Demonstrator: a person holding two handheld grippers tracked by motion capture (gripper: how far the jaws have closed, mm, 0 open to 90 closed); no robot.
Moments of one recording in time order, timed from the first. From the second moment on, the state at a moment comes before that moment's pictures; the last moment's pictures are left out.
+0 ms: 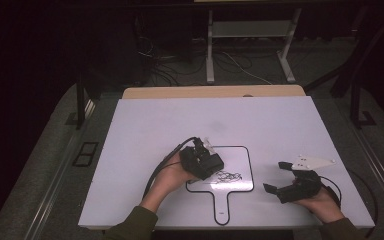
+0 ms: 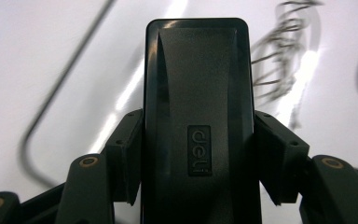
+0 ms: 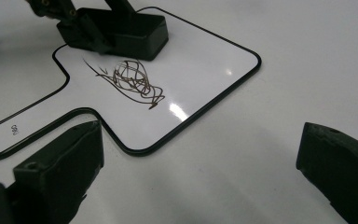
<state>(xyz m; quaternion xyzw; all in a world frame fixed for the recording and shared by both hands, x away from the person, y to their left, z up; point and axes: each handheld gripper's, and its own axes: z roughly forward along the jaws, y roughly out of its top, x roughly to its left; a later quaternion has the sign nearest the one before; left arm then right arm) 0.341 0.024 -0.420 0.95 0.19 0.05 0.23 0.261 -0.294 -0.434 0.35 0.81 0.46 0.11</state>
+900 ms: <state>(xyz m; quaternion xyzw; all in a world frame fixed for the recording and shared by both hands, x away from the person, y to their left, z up) 0.320 0.005 -0.421 0.96 0.16 0.03 0.24 0.262 -0.294 -0.435 0.35 0.81 0.45 0.11</state>
